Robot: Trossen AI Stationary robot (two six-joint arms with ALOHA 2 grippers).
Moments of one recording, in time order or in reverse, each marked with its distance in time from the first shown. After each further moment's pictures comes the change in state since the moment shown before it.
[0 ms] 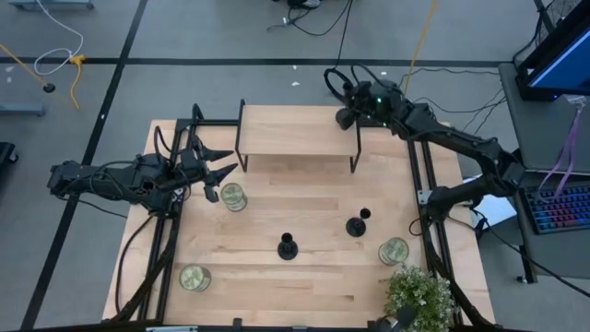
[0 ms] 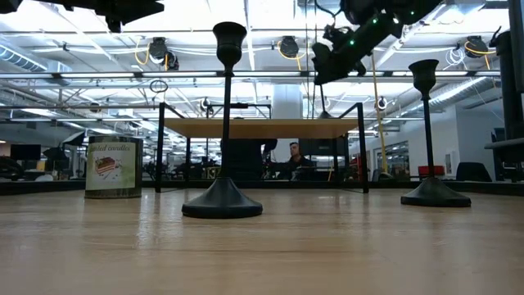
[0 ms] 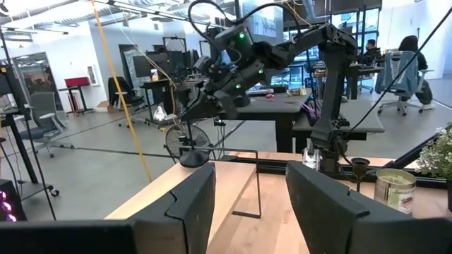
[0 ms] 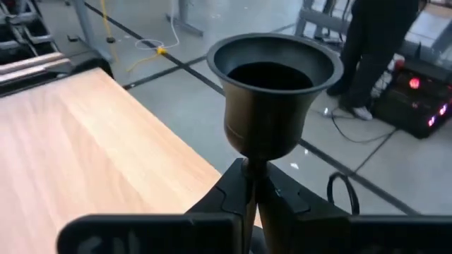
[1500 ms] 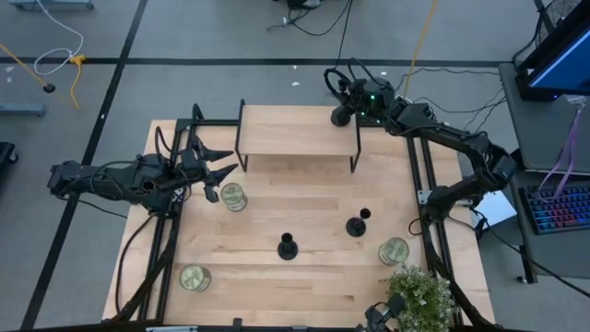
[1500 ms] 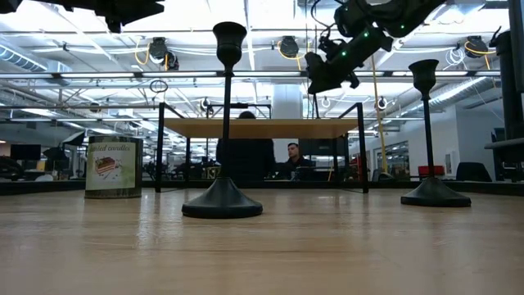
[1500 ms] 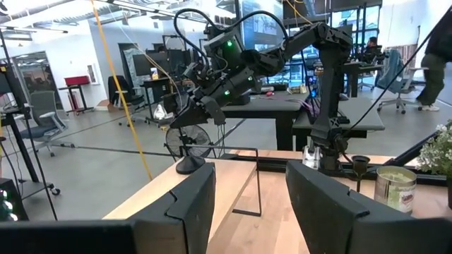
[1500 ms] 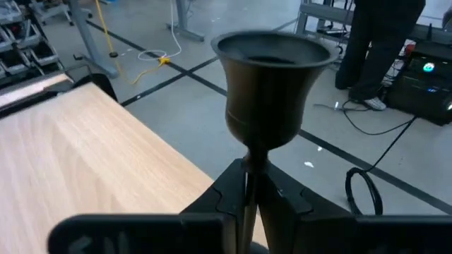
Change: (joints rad) left arm 0.000 0.000 0.000 -0.011 0.000 0.000; right arm -0.031 0.089 0.000 0.090 -0.050 0.072
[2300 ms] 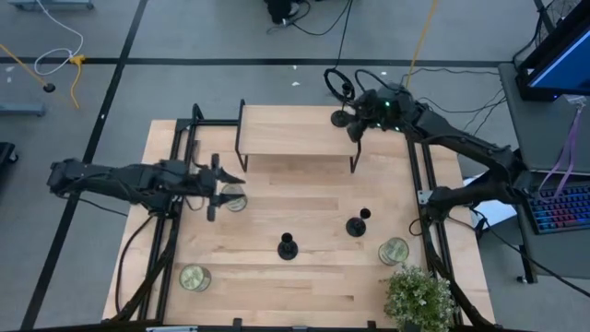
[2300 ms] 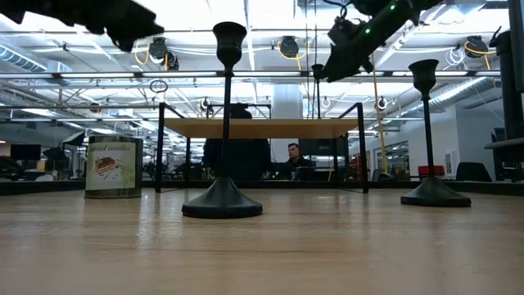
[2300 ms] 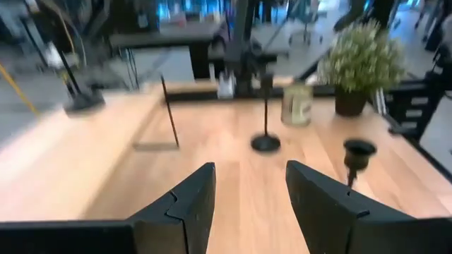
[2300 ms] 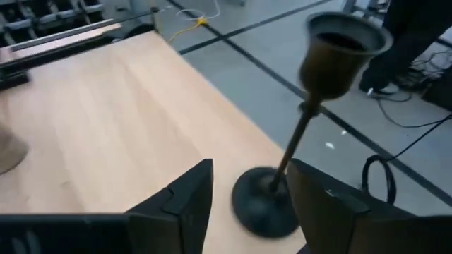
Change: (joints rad) left arm -0.010 0.081 -0.001 -0.223 0.313 -0.090; right arm 0.050 -0.201 -0.001 -0.317 -0.106 -0.075
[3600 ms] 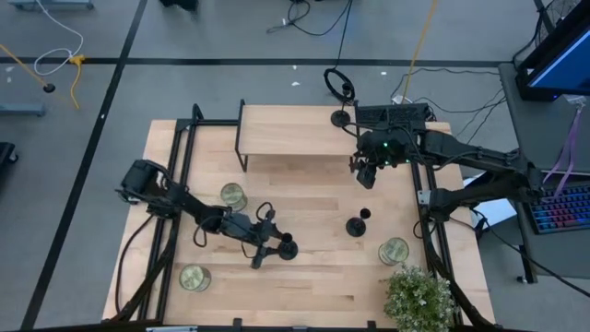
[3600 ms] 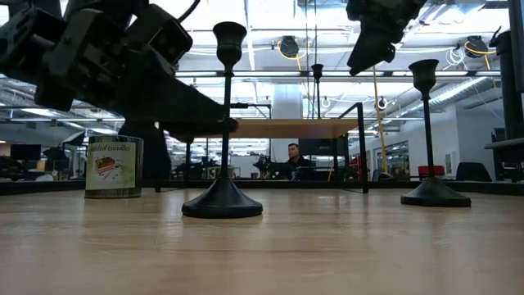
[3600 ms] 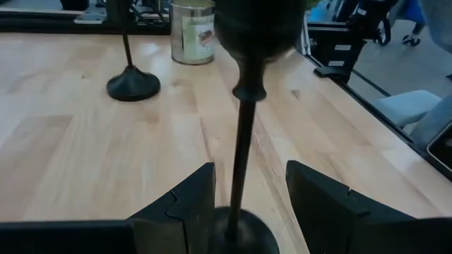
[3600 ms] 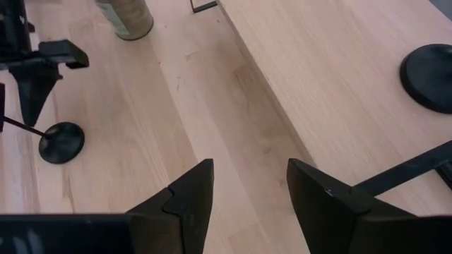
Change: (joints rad) left arm -0.251 1.134 0.019 1.043 0.052 -0.148; right arm 0.359 -0.114 0.000 -0.420 0.003 0.155
